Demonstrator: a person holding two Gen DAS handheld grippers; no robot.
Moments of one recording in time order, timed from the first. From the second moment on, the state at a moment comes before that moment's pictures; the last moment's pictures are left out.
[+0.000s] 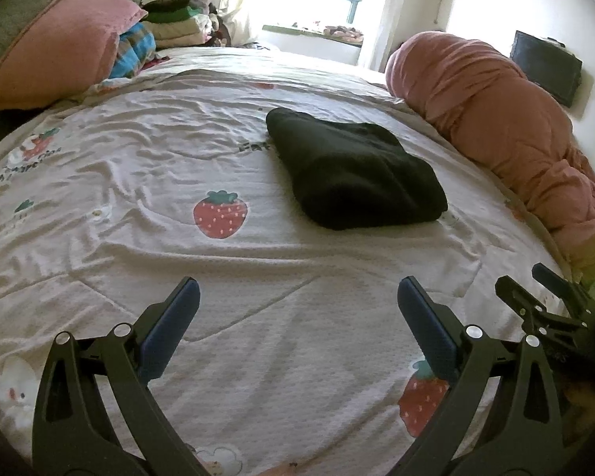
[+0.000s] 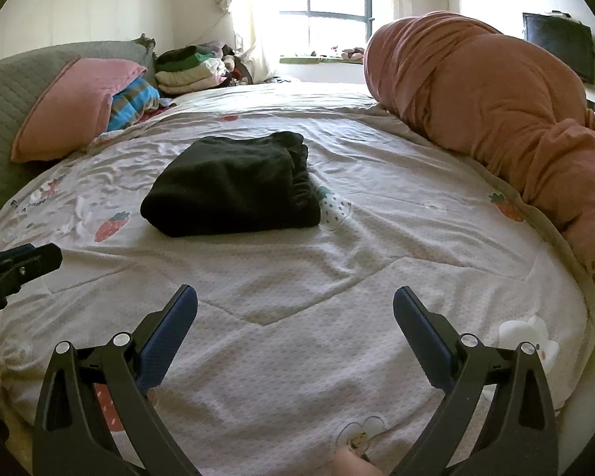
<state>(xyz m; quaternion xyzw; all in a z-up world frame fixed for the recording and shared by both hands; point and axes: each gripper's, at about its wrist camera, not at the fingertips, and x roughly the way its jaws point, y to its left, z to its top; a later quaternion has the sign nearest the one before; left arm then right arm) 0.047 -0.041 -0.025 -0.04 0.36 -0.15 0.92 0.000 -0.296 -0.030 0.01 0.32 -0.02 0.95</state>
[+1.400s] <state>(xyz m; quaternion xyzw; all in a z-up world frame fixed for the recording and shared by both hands) 0.046 -0.037 -0.024 -0.03 0.37 -0.13 0.92 -0.002 -0.287 -0.036 0.01 0.33 -0.01 0.94</state>
